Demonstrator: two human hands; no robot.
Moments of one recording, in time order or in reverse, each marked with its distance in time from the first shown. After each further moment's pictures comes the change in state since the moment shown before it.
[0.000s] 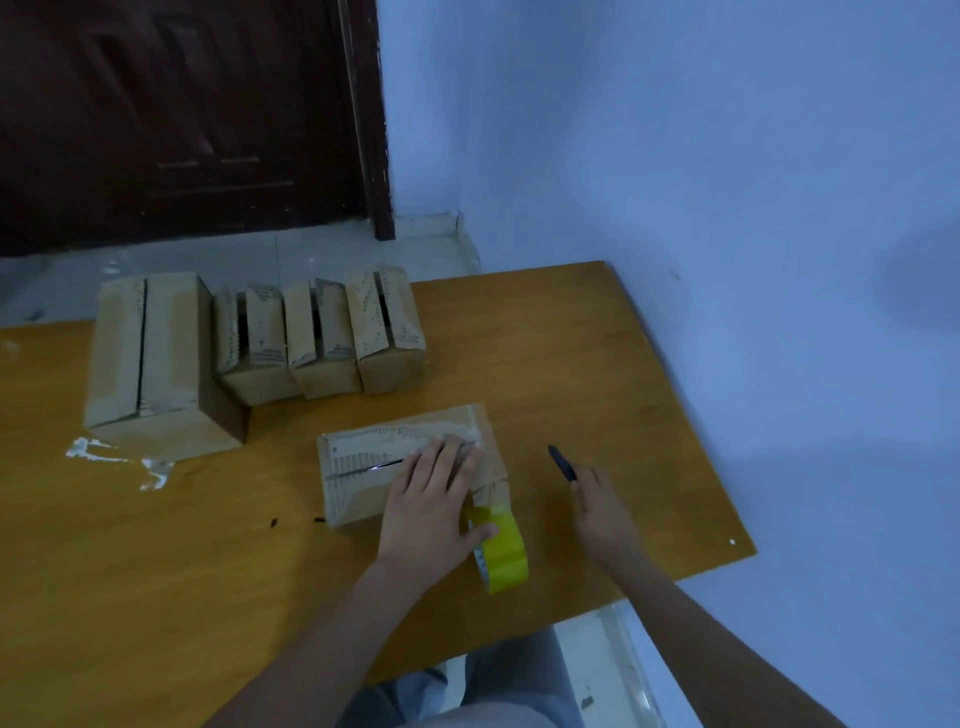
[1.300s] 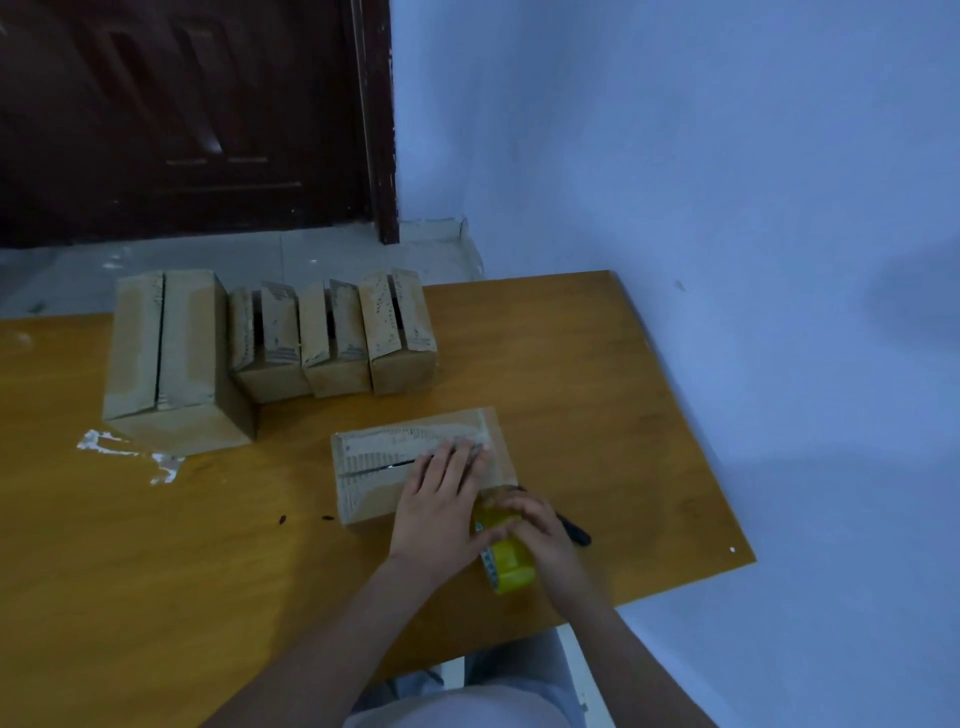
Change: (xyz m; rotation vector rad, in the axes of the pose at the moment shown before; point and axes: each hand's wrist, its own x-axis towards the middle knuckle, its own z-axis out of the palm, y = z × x) left_hand 0.000 0.000 0.006 0.019 0.076 0.037; right_hand -0.033 -0.059 0.035 0.905 -0.179 0.084
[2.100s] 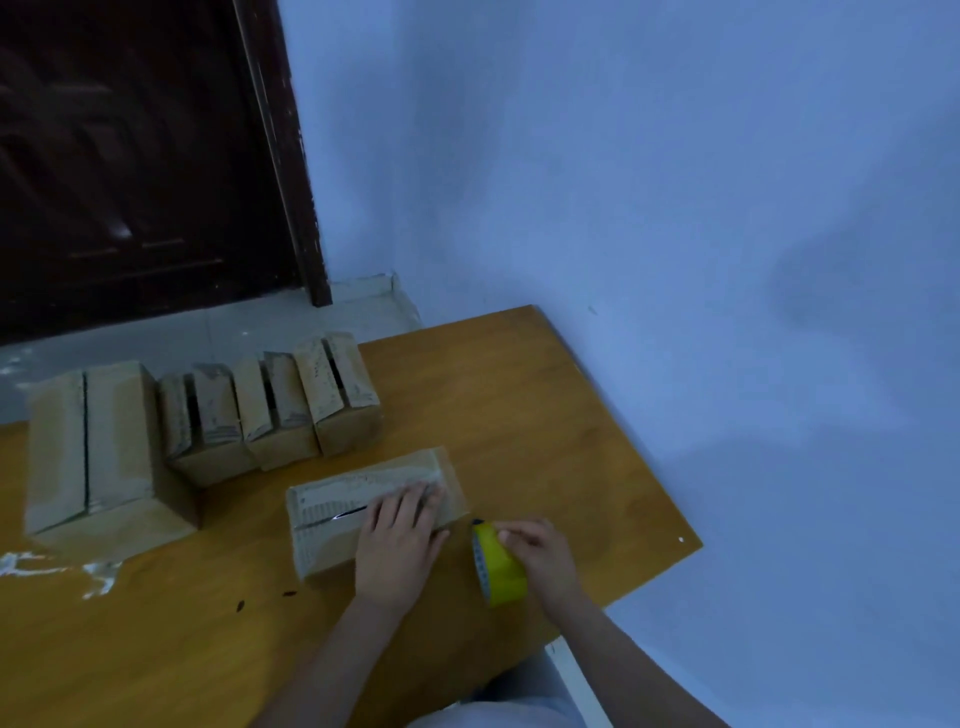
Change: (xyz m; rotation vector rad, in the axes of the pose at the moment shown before) left_hand 0.014 -0.015 0.010 -0.032 0.279 0.137; right_hand -0.014 -0.020 -0.022 -0.099 0.291 -0.058
